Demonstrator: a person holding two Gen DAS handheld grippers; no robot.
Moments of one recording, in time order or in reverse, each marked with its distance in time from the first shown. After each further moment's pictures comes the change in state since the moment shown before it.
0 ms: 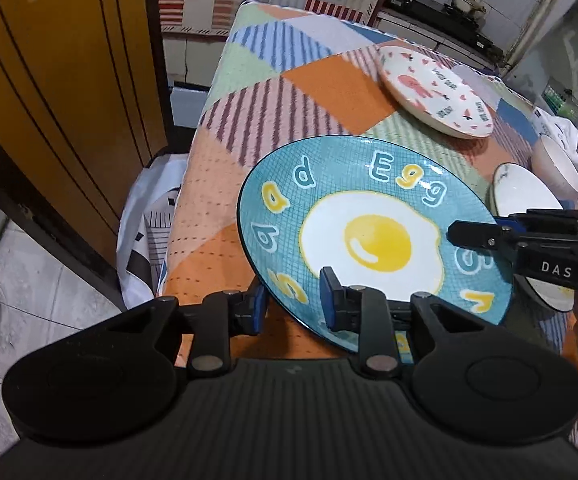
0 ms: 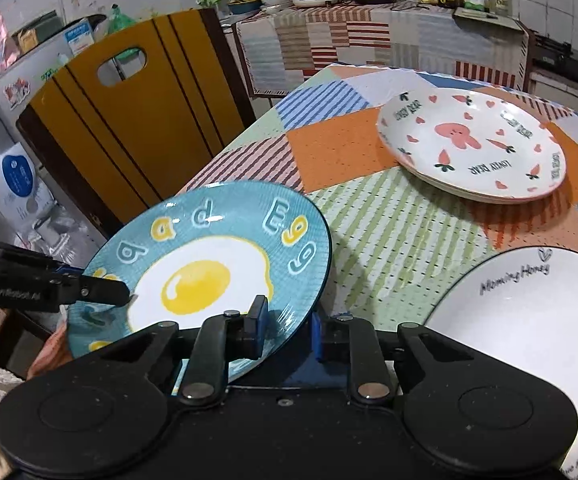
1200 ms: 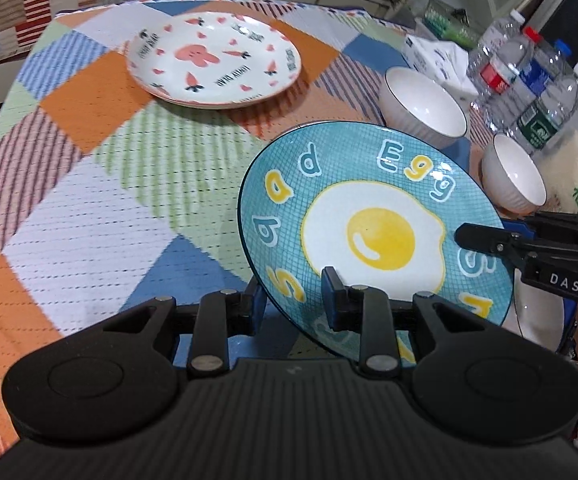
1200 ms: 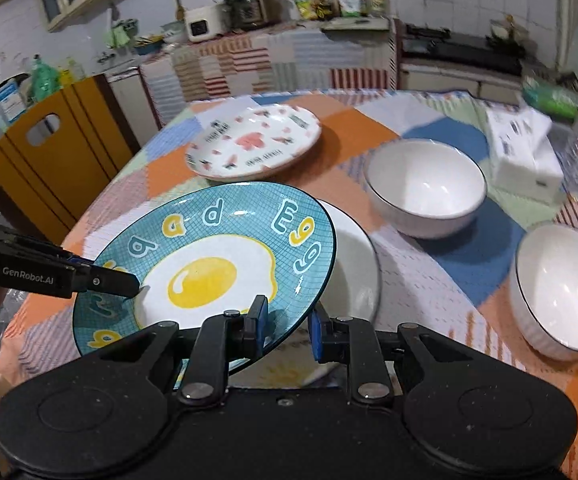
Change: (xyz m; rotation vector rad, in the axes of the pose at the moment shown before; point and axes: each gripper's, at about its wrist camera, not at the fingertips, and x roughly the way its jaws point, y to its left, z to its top) left arm 0.045 -0.200 0.022 0.206 0.133 -0.183; right arm -0.147 -0.129 -0.065 0.179 -0.049 -0.202
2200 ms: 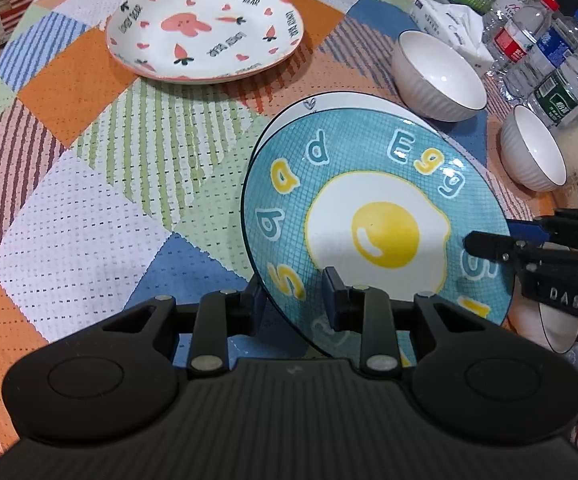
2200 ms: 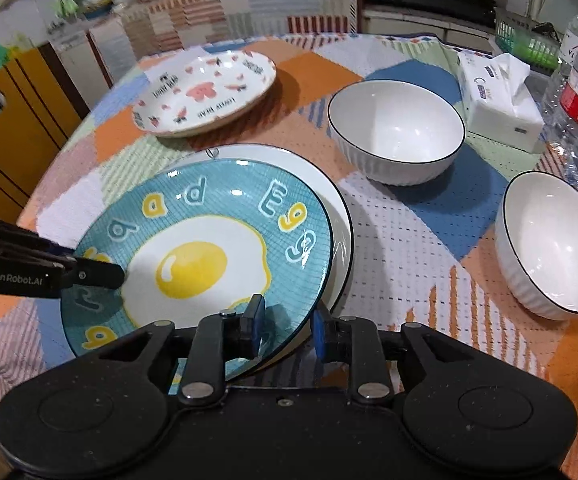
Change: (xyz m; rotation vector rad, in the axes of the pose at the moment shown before) left arm 0.030 0.006 0.018 0.016 0.132 0.011; right arm 0.022 0.014 0.006 0.032 0.179 -0.153
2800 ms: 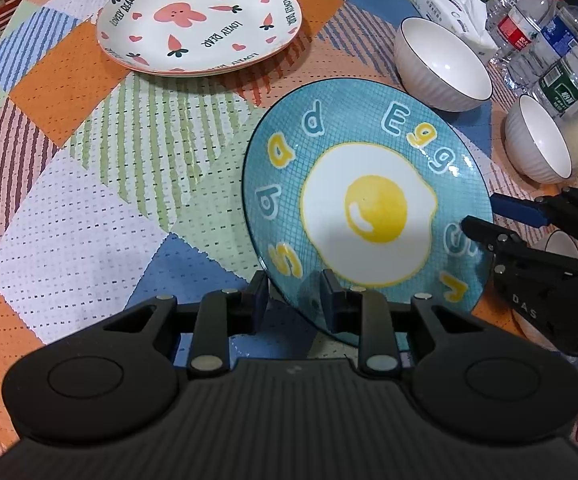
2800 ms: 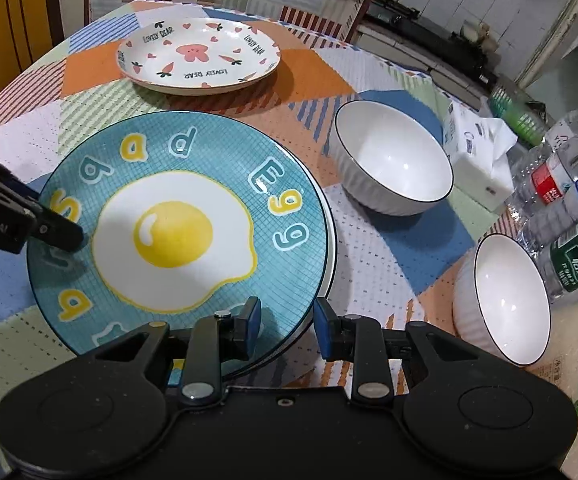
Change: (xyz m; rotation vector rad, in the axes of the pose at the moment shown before) left arm 0.006 -0.002 0.005 0.018 0.038 0.004; right arm 0.014 0.036 0.000 -0.208 0.000 -0.267
